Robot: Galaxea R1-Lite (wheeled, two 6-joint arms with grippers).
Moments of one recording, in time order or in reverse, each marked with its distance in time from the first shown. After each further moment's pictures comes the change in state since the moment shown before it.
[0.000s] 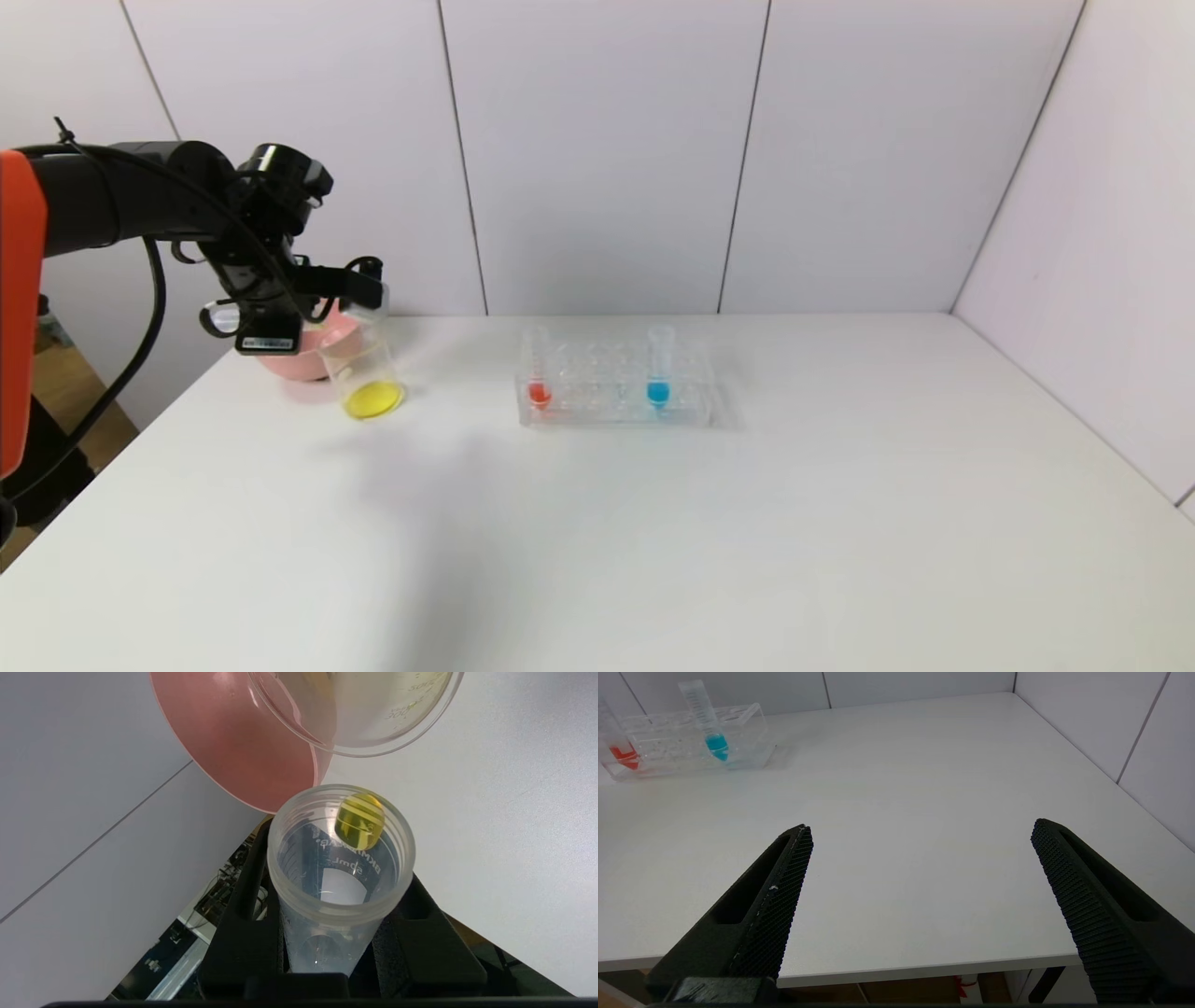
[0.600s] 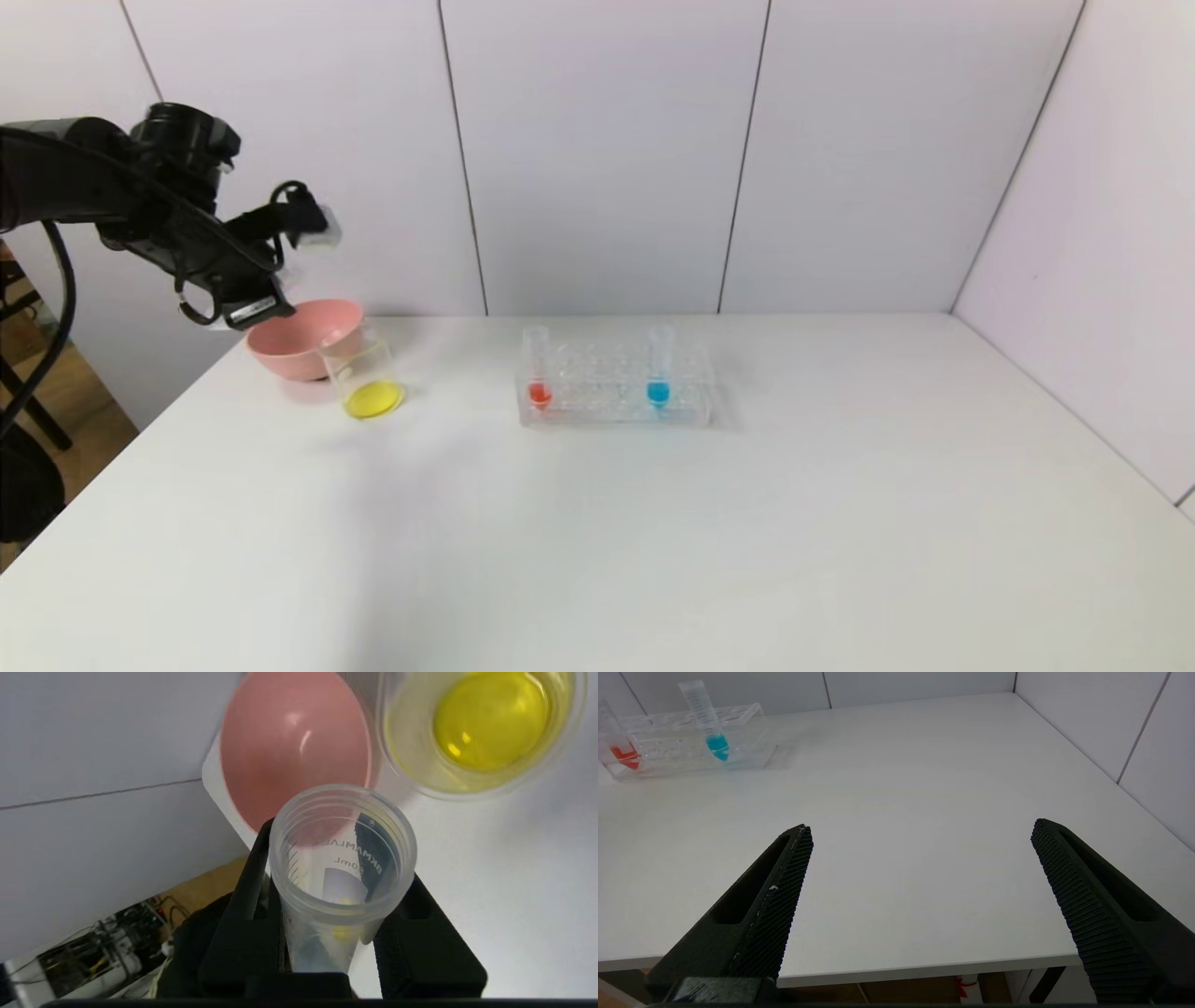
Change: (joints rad) left arm 0.156 -0.062 0.018 -0.148 -0.410 -0.349; right arm 0.001 0.000 0.000 0.000 0.000 0.001
